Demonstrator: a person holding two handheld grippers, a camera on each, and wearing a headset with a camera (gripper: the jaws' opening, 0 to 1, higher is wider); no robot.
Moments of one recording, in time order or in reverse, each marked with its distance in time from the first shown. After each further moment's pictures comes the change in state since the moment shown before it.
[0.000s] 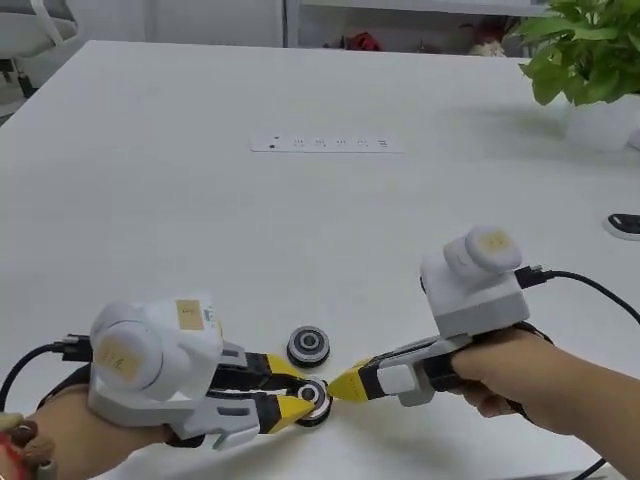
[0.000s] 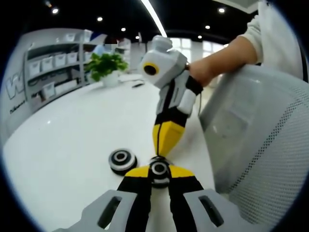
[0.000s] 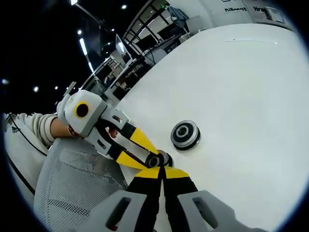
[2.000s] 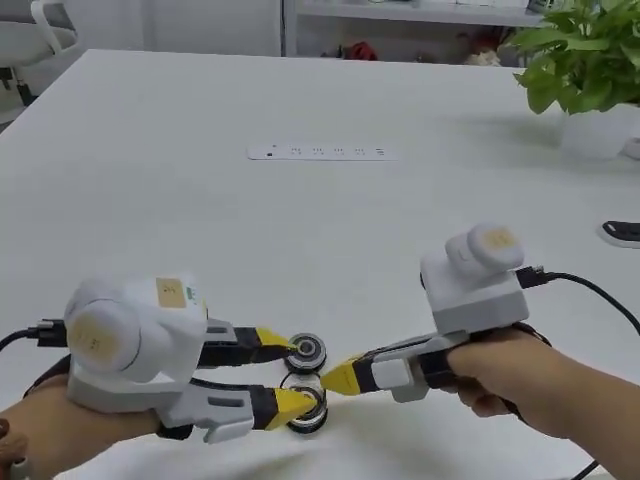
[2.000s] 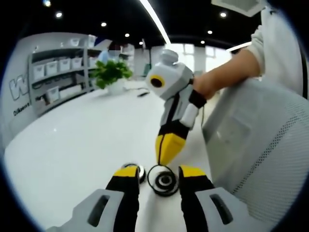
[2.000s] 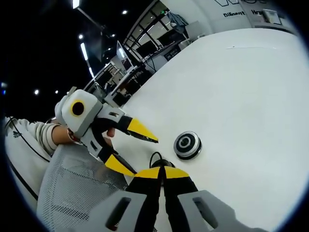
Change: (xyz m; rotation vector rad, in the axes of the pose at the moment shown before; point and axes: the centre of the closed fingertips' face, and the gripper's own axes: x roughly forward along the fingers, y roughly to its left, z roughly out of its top) left arm -0.019 0.009 0.031 -0.006 -0.063 0.038; right arm -0.007 0.006 0.017 0.003 -0.067 -0.002
